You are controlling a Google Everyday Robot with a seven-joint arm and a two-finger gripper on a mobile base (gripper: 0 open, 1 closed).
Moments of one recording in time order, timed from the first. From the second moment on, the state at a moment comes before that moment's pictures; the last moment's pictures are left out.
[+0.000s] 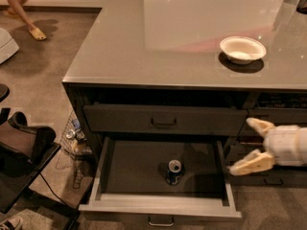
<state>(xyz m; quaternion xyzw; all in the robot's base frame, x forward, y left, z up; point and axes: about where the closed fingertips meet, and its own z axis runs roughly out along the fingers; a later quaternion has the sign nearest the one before) 0.466 -0.269 0.735 -0.46 0.78 0.17 0.40</state>
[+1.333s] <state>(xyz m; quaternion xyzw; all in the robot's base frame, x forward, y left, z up) 0.481 -0.230 0.583 -0.43 0.70 0.31 0.48</state>
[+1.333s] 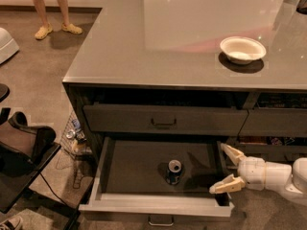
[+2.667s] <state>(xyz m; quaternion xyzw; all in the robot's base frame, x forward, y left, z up) 0.539 -0.146 0.444 -0.49 0.62 0.38 0.49</state>
